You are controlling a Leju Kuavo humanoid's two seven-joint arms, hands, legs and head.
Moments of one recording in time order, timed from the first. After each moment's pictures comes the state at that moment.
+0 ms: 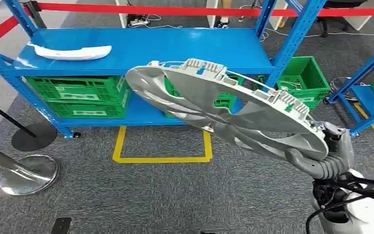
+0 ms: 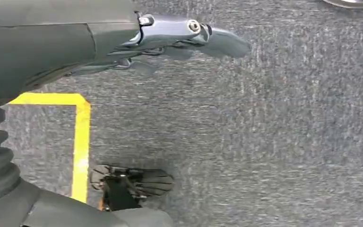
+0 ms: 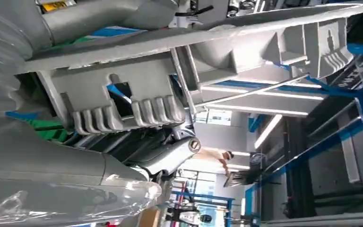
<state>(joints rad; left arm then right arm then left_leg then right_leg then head) -0.05 -0.14 1.13 -0.25 -0.78 0.17 -0.59 -0.05 -0.12 0.15 -1.84 -0.22 0.24 -0.47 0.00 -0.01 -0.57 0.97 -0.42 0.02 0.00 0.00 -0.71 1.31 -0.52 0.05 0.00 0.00</state>
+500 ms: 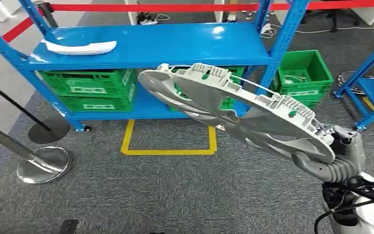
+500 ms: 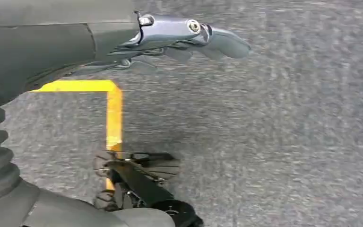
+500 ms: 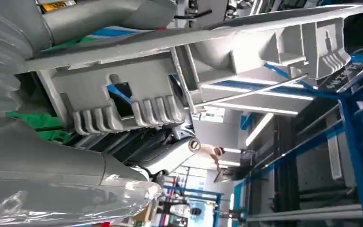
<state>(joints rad) -0.05 -0.14 1.13 -0.26 -0.82 0.10 -0.58 -0.01 -0.13 0.10 -1.88 -0.16 0.25 -0.50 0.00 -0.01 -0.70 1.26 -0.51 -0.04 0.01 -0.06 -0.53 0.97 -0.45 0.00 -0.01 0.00</state>
